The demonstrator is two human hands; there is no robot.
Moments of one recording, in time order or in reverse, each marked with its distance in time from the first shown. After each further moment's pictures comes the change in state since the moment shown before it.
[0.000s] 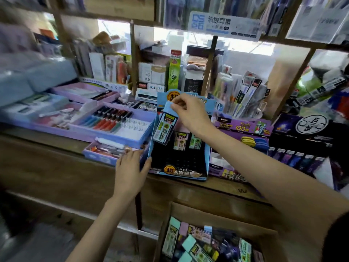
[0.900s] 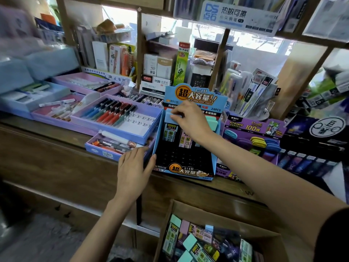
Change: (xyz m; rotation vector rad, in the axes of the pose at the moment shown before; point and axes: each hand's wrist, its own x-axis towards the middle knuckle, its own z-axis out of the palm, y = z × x) left_hand -0.004 -0.006 0.007 -0.040 0.069 0.061; right_hand 0.004 0.033 0.037 -0.259 -0.116 -0.134
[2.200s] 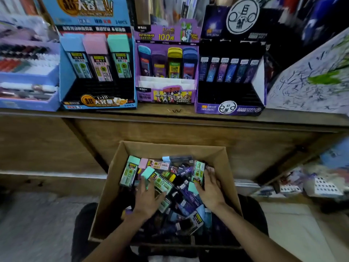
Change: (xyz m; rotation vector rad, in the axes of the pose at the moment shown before) left_hand -0.243 0.065 0.173 0.062 -0.999 -0.250; right_hand -0.444 0.147 0.069 0.070 -0.472 0.958
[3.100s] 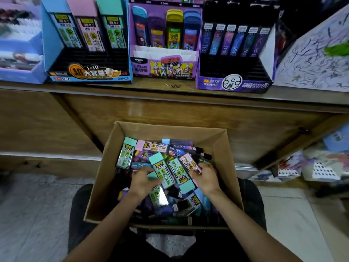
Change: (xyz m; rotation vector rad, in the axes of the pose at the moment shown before) left_hand 0.001 -0.008 0.005 -0.392 0.109 -0.077; right_hand -0.001 -0.001 0.021 0.350 0.085 0.039
